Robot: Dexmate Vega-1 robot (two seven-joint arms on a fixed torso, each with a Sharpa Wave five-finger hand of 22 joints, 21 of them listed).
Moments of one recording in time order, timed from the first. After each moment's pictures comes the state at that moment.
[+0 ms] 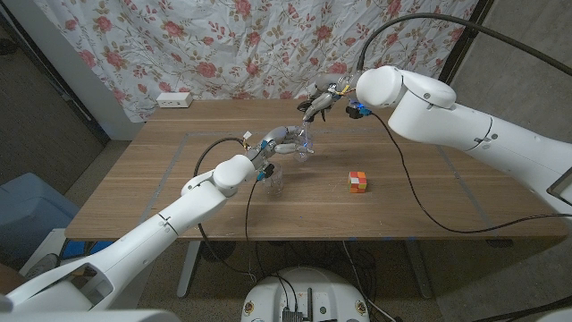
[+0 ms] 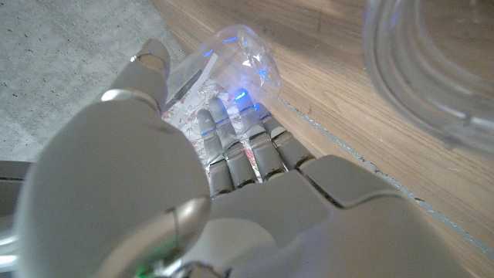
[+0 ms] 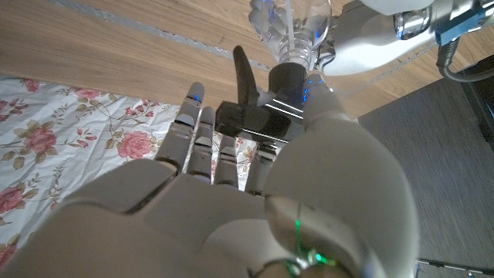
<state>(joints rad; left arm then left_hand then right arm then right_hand) 0.82 0.64 0.61 -1.79 -0.19 0.08 0.08 1.04 -0.05 0.39 -0.20 0.20 0.49 -0.05 0.77 0.23 0.73 -0.12 0.29 0.59 0.64 -0.06 0.29 0.29 0.41 -0.05 0.20 0.18 -0.20 -0.83 -0.96 -2.29 -0.18 -0.97 0.42 1.11 0.05 0.27 -0.16 0.25 0.90 -0.02 0.39 0.33 0.36 0.12 0.23 0.20 0.31 0.20 0.27 0.34 0.55 0.19 0.20 0.17</state>
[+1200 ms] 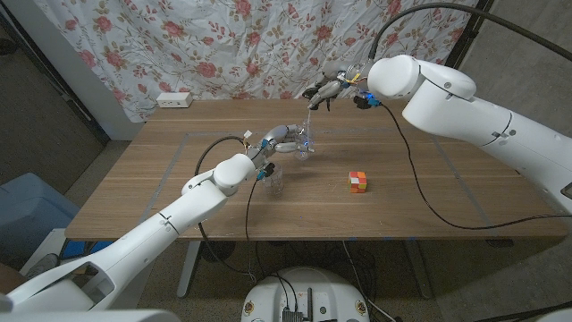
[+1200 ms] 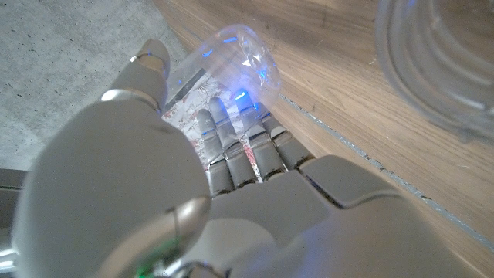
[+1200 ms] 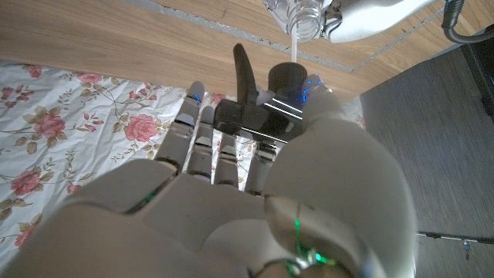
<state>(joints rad) 0.81 0.63 0.61 -1.79 -0.18 0.08 0.08 1.04 -0.05 0.39 -0.20 0.20 0.49 -0.05 0.77 0.23 0.73 -0.12 0.29 0.59 0.64 -0.06 0.29 0.29 0.42 -0.05 0.21 0.18 -0.23 -0.87 -0.86 -2.32 -0.11 -0.93 0.37 1.11 0.06 0.26 -0.16 0.25 0.91 -0.02 0.39 0.32 0.38 0.12 0.23 0.20 0.31 0.19 0.27 0.35 0.55 0.19 0.20 0.17</state>
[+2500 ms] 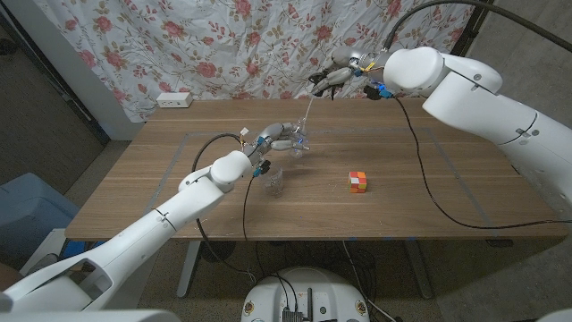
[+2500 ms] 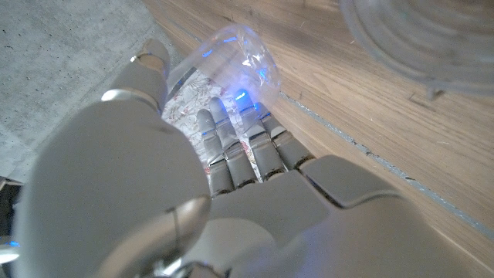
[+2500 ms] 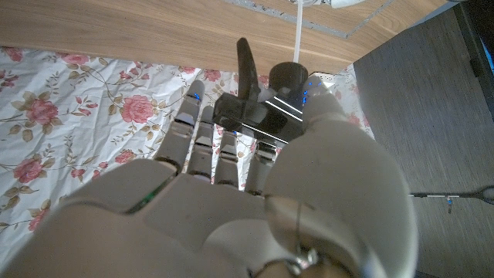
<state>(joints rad) 0.80 0.65 0.60 -1.78 -0.17 0.10 0.08 1.04 -0.05 0.39 -0.20 0.20 0.49 -0.05 0.77 0.23 0.73 -0.12 0.28 0.59 0.64 -0.06 0.28 0.29 0.42 -0.05 0.21 0.18 -0.32 -0.91 -0.70 -2.31 0.01 -0.81 0.29 1.11 0.06 0.26 -0.16 0.25 0.91 -0.01 0.38 0.32 0.39 0.12 0.23 0.21 0.32 0.18 0.28 0.35 0.57 0.19 0.20 0.17</state>
